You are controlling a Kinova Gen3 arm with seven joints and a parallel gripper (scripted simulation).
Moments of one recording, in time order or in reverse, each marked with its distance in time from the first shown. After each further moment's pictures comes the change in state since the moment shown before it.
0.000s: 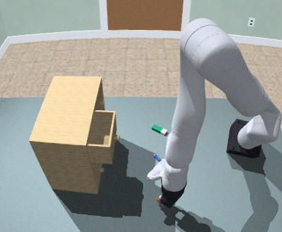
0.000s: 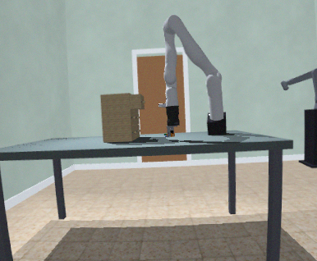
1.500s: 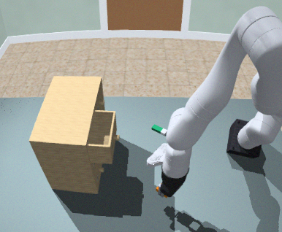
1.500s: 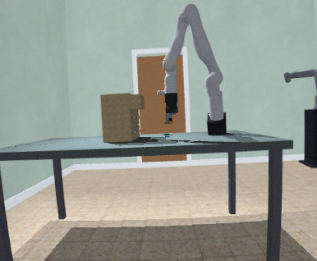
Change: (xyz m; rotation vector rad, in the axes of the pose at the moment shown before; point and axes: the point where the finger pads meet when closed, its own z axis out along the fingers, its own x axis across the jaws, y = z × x) arm -0.001 -0.006 -0.076 0.019 -0.008 0.006
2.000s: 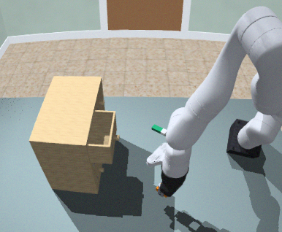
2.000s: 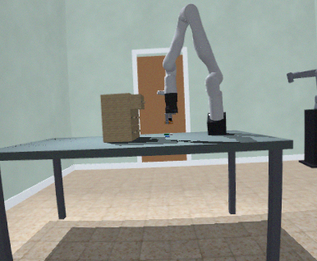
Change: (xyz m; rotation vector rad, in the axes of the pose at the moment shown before) arm 0.001 -0.001 0.000 0.000 0.000 0.018
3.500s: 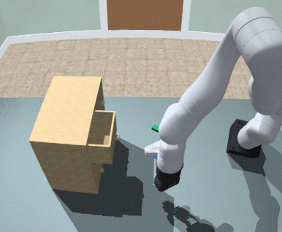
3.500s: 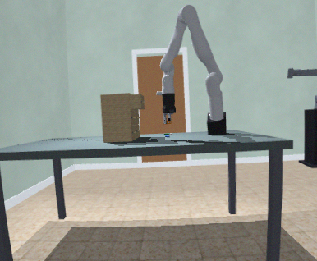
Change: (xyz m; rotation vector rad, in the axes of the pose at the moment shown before) arm 0.010 -0.020 -0.001 0.001 -0.001 0.349
